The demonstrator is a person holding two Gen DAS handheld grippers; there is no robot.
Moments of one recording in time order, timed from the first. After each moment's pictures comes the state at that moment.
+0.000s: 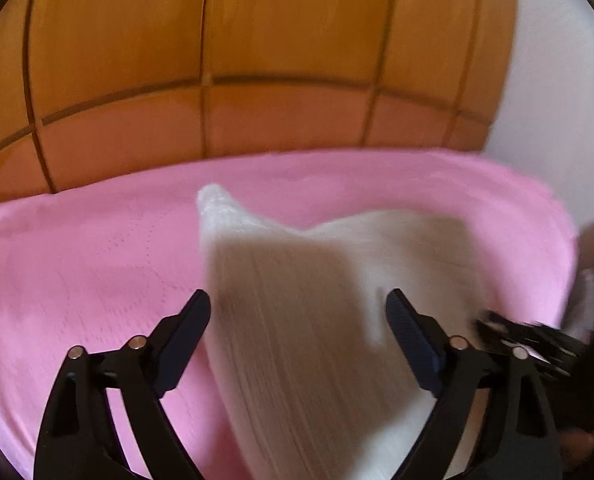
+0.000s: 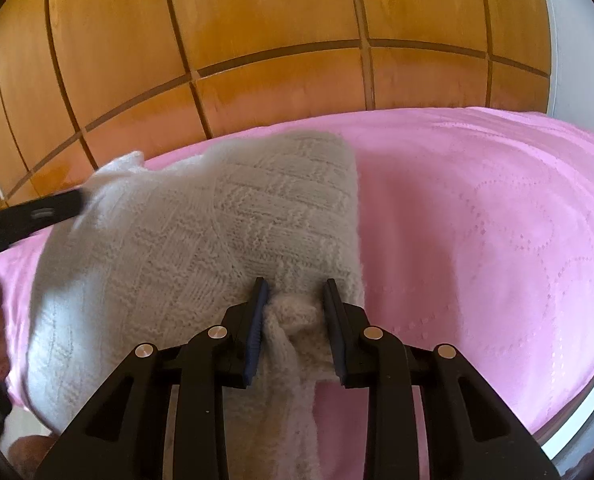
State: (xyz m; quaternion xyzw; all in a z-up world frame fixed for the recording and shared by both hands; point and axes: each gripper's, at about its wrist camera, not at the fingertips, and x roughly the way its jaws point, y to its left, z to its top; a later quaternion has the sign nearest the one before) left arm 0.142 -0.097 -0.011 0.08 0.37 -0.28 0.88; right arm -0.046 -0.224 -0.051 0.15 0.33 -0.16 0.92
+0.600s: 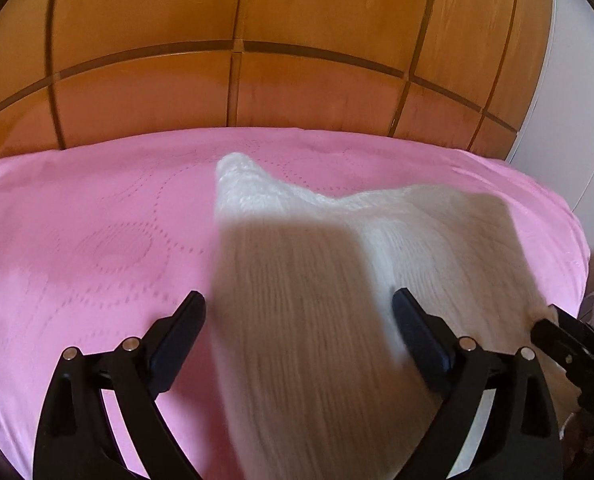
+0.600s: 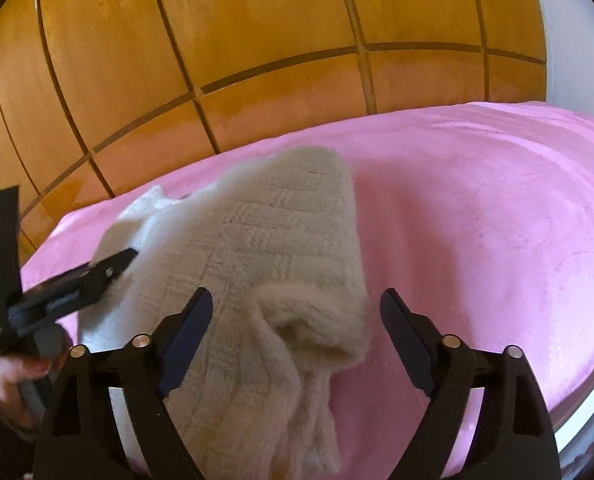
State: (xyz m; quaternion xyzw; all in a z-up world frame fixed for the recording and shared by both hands) left arm 0.132 -0.070 -0.031 0.02 0.38 -0.27 0.88; right arm -0.058 -0.218 -0.031 0.18 0.32 -0.15 0.92
